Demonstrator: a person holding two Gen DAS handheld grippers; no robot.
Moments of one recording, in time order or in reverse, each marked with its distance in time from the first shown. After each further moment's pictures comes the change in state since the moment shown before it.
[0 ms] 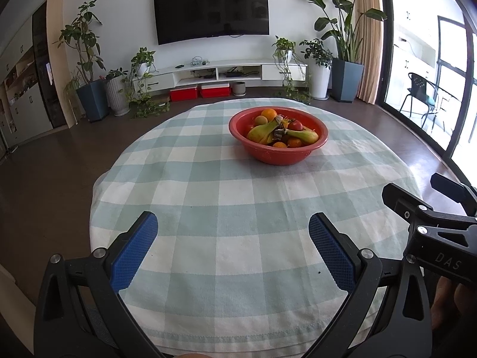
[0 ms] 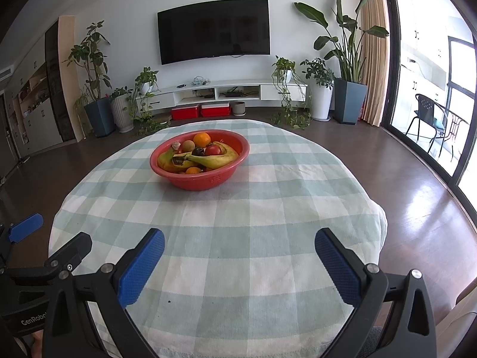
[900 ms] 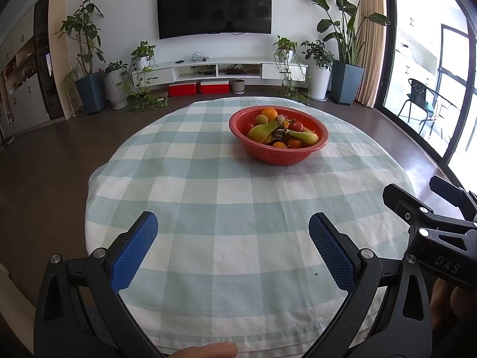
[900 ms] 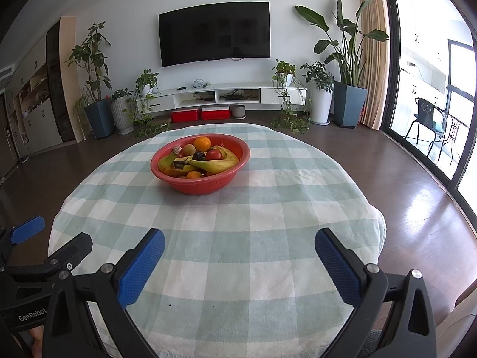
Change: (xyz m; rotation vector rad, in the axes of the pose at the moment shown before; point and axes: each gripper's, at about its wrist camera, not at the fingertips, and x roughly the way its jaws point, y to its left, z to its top) left arm 0.015 -0.008 0.011 -0.034 0.012 -0.014; right arm 0.003 0.000 0.000 -0.010 -0.008 -0.001
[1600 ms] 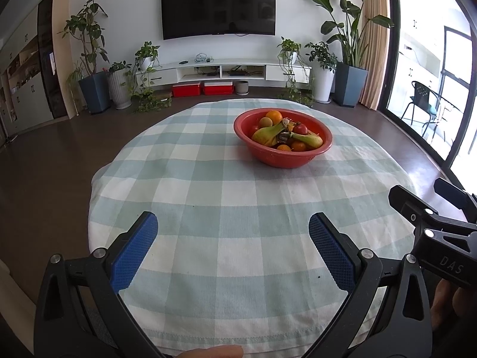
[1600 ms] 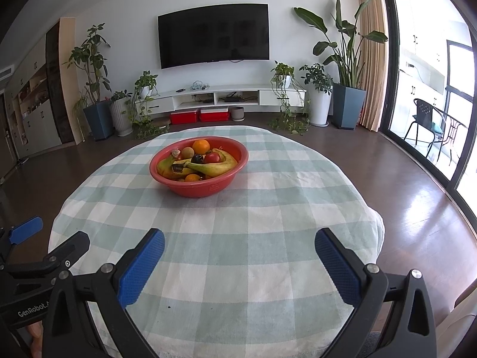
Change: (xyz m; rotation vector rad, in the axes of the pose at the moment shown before) left arm -0.001 0.002 0.005 -0.004 -0.005 0.004; right arm 0.001 0.000 0.000 -0.001 -0.002 0.000
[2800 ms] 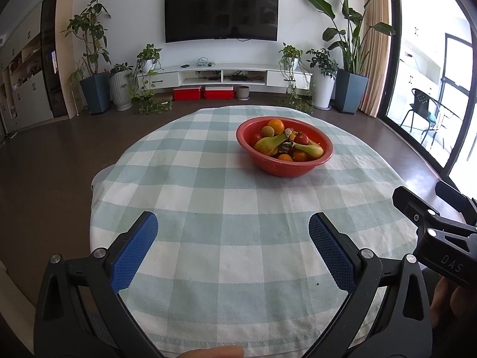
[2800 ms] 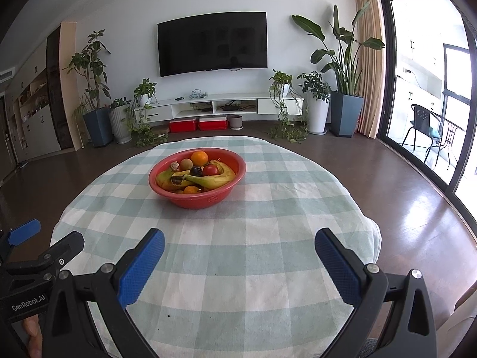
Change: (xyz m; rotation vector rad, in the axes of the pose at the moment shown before) left arm -0.004 0.004 0.008 -0.014 -0.009 0.003; right arm -0.004 -0.002 0.009 0.002 -0.037 -0.006
